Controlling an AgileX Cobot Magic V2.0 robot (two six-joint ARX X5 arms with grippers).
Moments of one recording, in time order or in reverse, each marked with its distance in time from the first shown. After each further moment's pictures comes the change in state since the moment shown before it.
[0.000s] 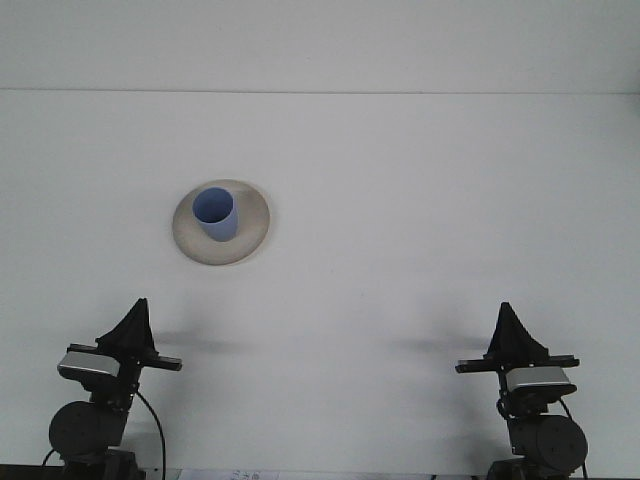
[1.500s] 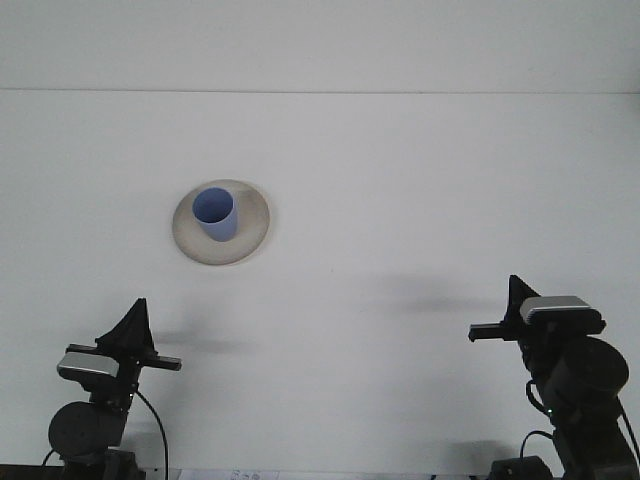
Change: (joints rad) left arm 0.000 -0.001 0.000 0.003 -0.004 0.000; right arm 0.005 0.505 0.666 -0.593 -0.007 0.000
